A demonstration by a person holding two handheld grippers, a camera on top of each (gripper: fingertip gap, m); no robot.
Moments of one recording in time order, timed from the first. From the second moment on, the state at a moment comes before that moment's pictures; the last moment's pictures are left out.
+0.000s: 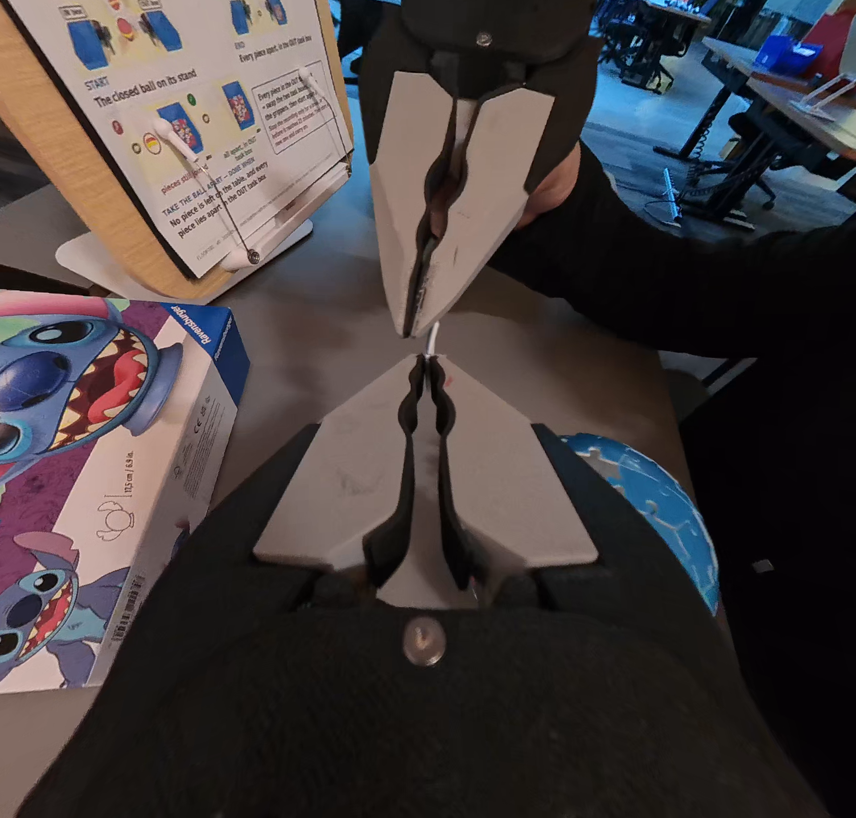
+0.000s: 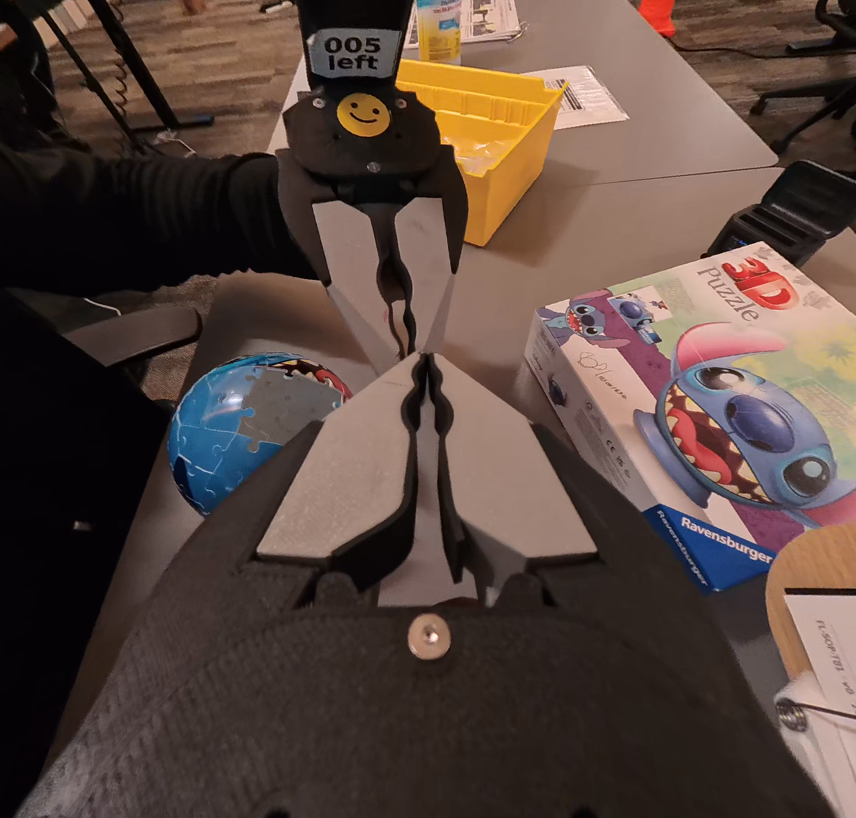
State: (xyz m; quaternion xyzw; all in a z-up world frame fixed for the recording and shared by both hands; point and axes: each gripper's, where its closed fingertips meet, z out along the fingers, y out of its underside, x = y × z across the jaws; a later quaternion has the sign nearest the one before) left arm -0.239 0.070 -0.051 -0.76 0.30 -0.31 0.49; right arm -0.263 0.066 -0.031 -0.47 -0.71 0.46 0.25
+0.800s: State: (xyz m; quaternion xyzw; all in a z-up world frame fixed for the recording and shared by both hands) left arm -0.251 0.067 -0.062 -0.77 0.29 -0.30 0.49; right arm -0.258 0.068 -0.044 -0.48 -0.72 0.45 0.23
